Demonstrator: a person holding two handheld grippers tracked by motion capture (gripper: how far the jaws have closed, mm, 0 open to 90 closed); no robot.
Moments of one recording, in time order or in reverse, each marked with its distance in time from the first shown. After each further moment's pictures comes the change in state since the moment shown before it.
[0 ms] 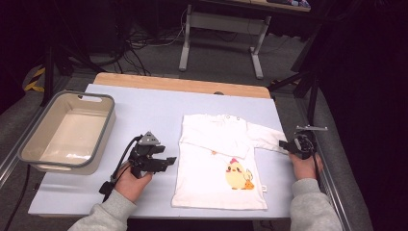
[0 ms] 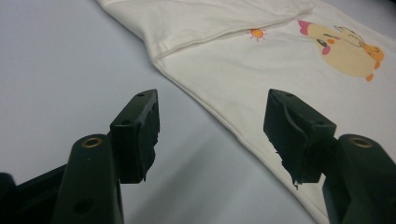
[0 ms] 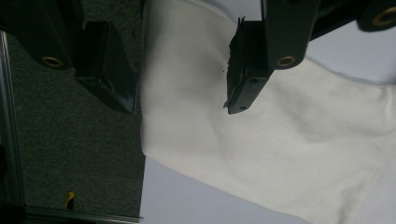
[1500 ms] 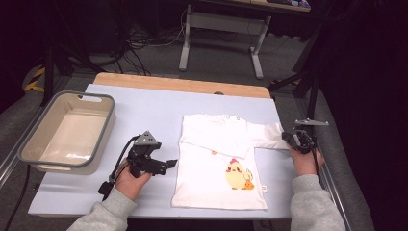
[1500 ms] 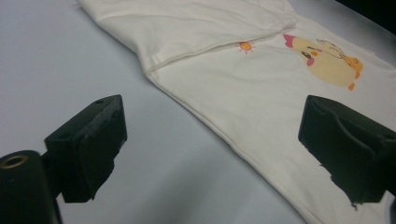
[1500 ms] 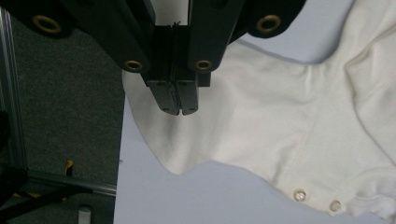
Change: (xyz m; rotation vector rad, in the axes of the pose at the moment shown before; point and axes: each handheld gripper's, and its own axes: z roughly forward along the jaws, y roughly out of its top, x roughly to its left) left arm 0.003 -0.003 -0.001 -0.063 -0.052 0.024; right arm 0.027 0.022 -0.031 -0.097 0.022 -0.077
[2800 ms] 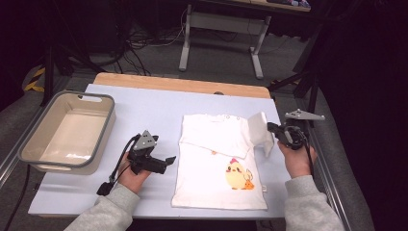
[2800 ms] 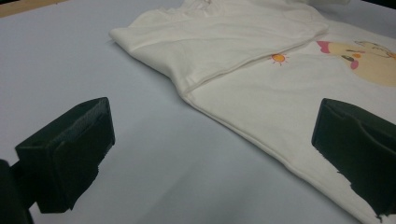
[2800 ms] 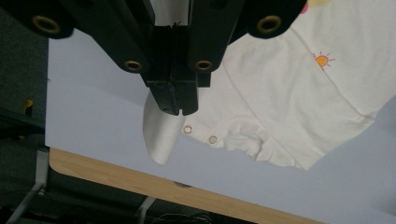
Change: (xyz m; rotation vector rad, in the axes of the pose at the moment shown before) left arm 0.017 -0.012 0.013 -0.114 0.085 0.114; right arm 0.076 0.038 -0.047 -0.137 0.142 -0.134
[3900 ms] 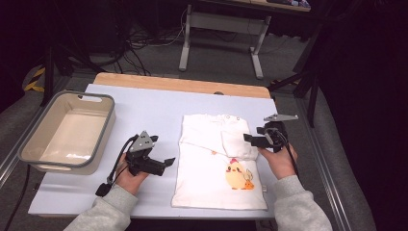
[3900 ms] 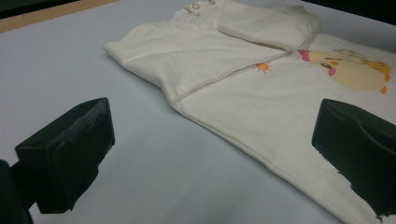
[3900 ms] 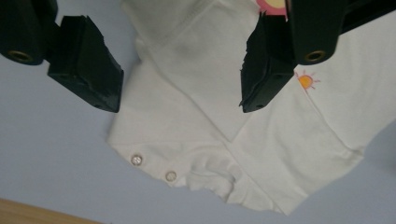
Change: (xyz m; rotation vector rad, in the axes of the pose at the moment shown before) left arm -0.004 0.004 -0.012 -0.038 -0.031 0.021; right arm 0.014 -0.018 0.051 0.134 0.110 0.006
